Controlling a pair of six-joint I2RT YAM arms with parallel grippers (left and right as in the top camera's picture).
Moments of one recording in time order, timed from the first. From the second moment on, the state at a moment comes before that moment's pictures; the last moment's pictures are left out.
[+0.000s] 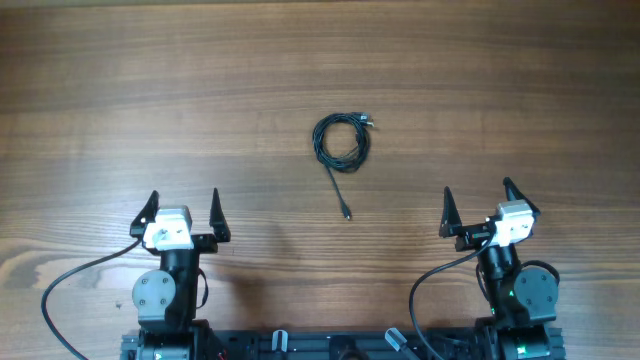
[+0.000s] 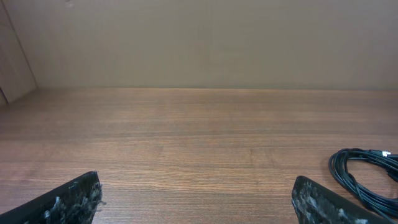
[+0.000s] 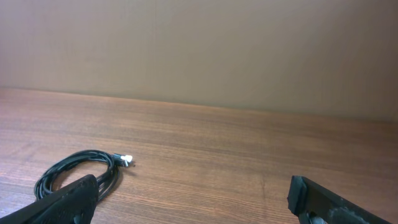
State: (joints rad) left arm 0.02 0.01 0.02 -0.07 -0.03 0.01; right arm 0.10 0.02 0.01 0.00 -0.03 -0.04
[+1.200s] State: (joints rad) left arm 0.02 0.01 0.02 -0.07 -0.03 0.01; right arm 0.10 0.02 0.01 0.00 -0.03 -0.04
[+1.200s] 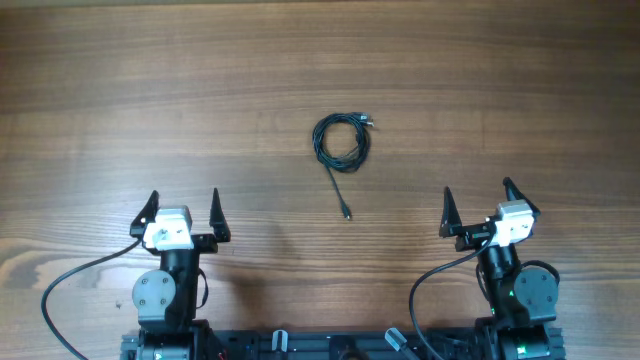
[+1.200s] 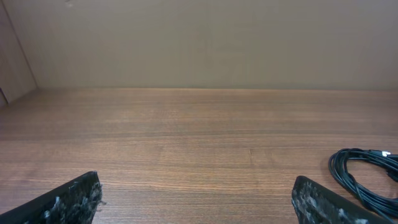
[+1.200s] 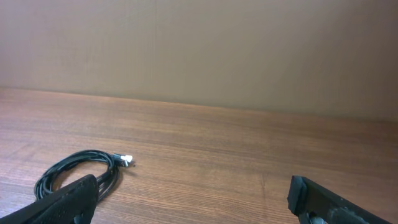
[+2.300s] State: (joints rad) left arm 0.02 0.07 0.29 -0.36 -0.01 -0.16; right arm 0.10 0.02 0.01 0.00 -0.03 -0.04
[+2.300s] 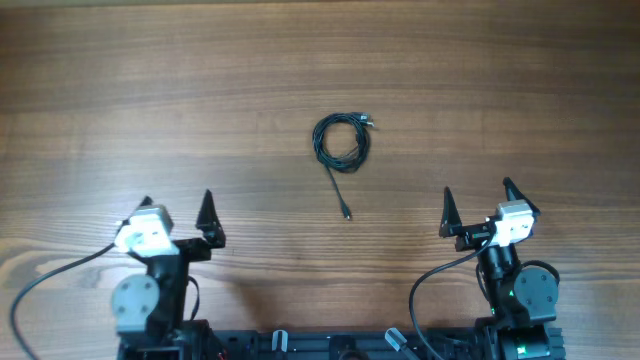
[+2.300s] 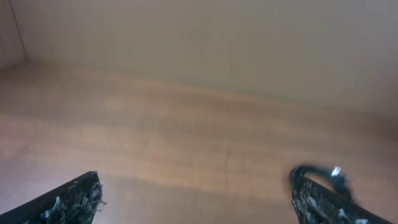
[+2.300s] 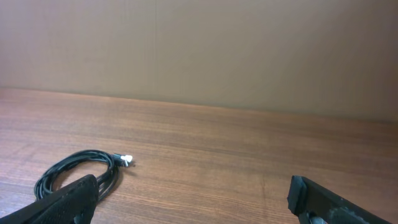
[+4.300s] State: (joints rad) left arm 0.00 1.48 1.76 -1.07 0.22 0.06; right arm 0.10 0.02 0.01 0.00 -0.03 -0.04
